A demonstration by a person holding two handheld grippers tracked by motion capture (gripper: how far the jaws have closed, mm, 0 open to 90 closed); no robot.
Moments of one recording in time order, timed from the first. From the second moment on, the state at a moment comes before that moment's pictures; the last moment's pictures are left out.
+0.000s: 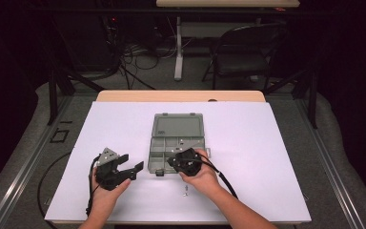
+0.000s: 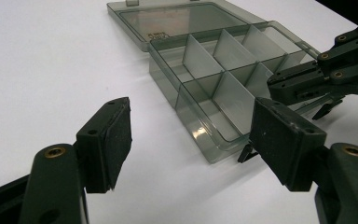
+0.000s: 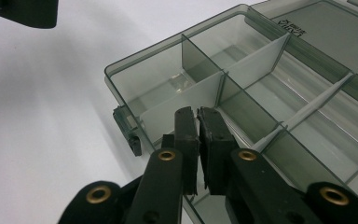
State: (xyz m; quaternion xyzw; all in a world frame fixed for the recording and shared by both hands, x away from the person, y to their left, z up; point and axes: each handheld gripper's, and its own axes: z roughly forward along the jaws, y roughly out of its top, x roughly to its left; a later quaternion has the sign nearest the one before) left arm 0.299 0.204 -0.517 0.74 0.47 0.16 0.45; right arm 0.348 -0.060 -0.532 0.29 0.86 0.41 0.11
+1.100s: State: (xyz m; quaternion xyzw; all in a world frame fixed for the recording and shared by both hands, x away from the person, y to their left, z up) left arm 0.305 0.207 -0.517 0.74 0.48 0.17 0.45; right arm 0.286 -0.109 -0.518 0.24 0.85 0.43 0.16
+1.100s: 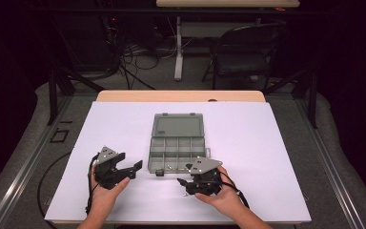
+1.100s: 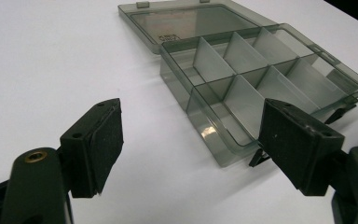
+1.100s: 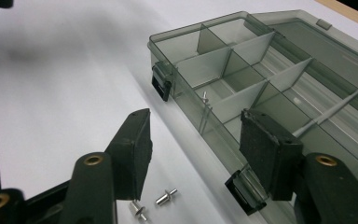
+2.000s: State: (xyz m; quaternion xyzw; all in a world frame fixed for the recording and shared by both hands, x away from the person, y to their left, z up) left arm 0.307 0.203 -0.514 0.75 0.47 0.16 0.45; right arm 0.274 -0.121 -0.546 0.28 0.86 0.40 0.13
